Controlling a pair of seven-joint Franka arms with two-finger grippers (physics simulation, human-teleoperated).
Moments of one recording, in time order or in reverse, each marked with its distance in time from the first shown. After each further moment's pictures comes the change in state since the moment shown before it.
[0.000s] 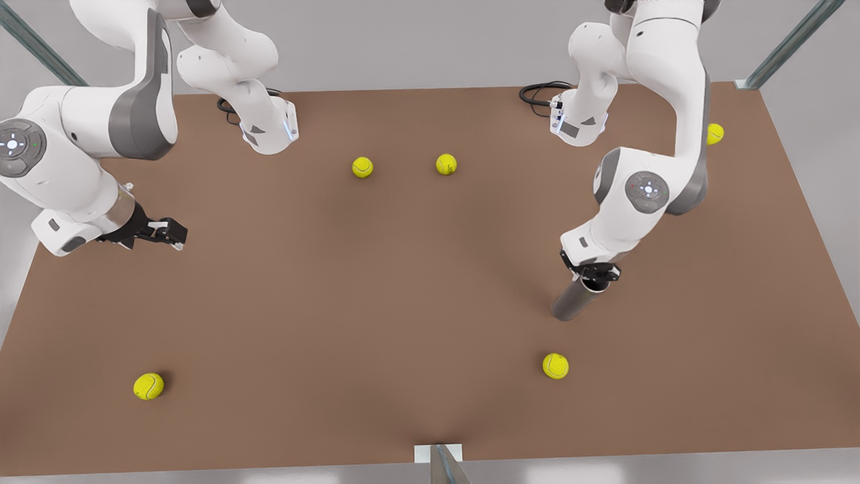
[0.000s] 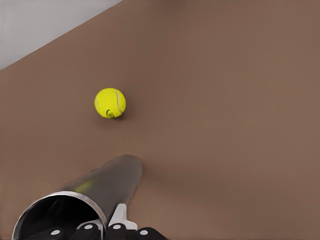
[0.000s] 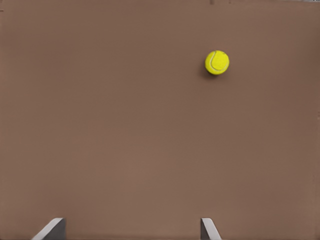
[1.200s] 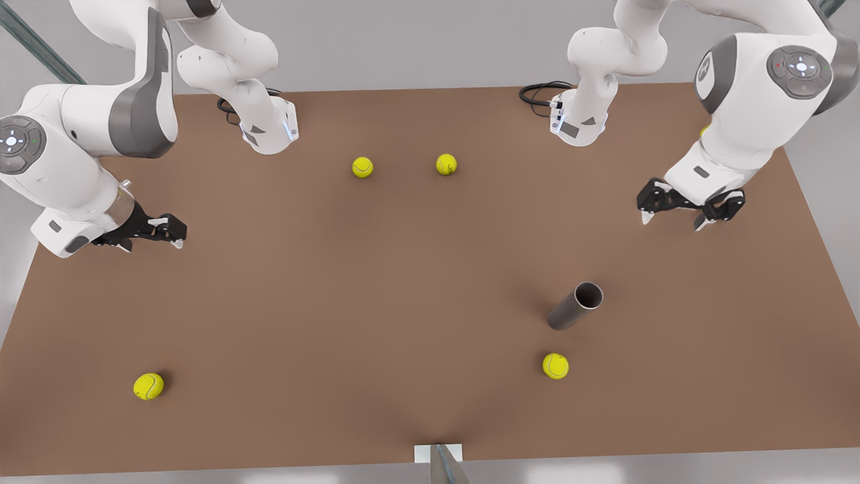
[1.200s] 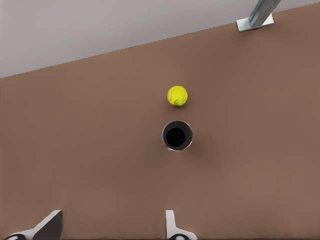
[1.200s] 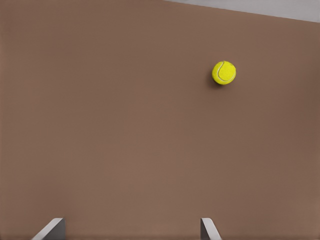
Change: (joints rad) left arm 0.271 -0.161 -0.159 0.351 0.099 -0.519 -0.214; right arm 0.003 0.000 -0.001 0.009 -0.002 0.003 -0.096
